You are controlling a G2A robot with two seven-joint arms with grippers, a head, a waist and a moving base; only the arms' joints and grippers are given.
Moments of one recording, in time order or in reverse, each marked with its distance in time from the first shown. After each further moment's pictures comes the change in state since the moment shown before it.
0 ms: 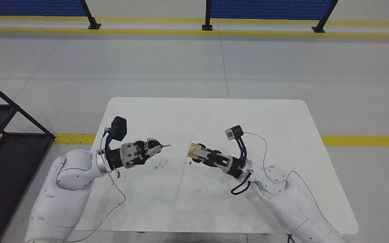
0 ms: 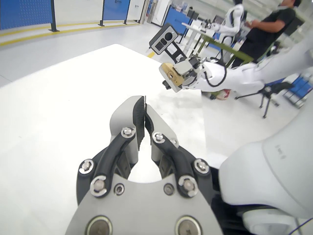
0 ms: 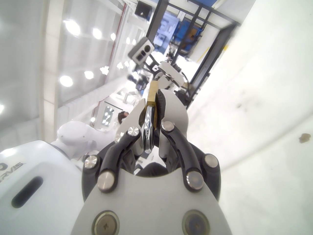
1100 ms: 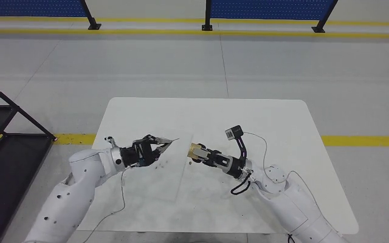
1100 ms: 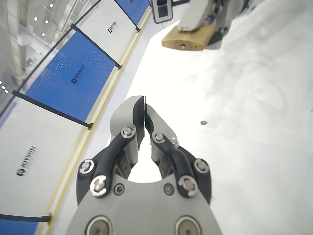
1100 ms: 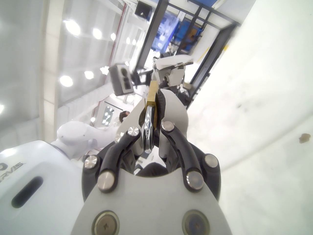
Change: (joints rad) left arm -0.009 0.088 0.183 -0.046 1.584 0.347 1.229; right arm 0.000 0.000 0.000 0.000 0.000 0.000 0.000
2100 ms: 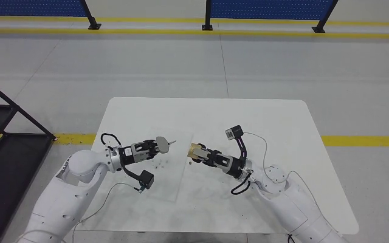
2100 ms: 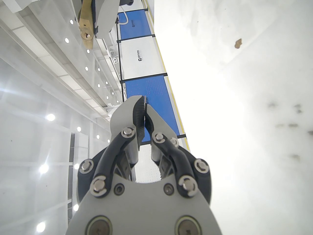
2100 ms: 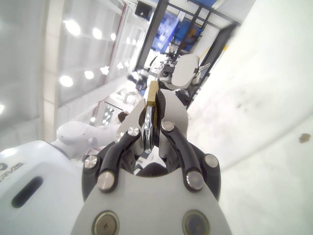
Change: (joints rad) left arm -0.058 0.032 0.057 0.124 0.665 0.646 0.377; right arm 0.000 0.000 0.000 0.000 0.000 0.000 0.000
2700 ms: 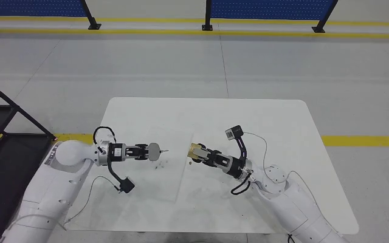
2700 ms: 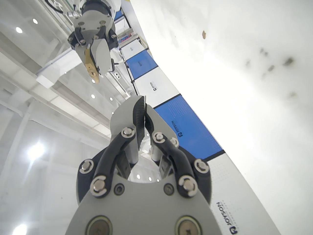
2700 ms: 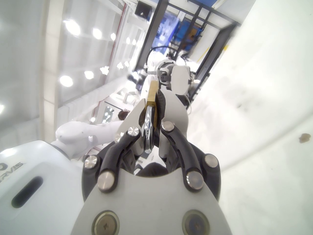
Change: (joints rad) left arm -0.144 0.025 -0.016 0.153 0.140 0.350 0.363; right arm 0.000 0.000 0.000 0.000 0.000 0.000 0.000
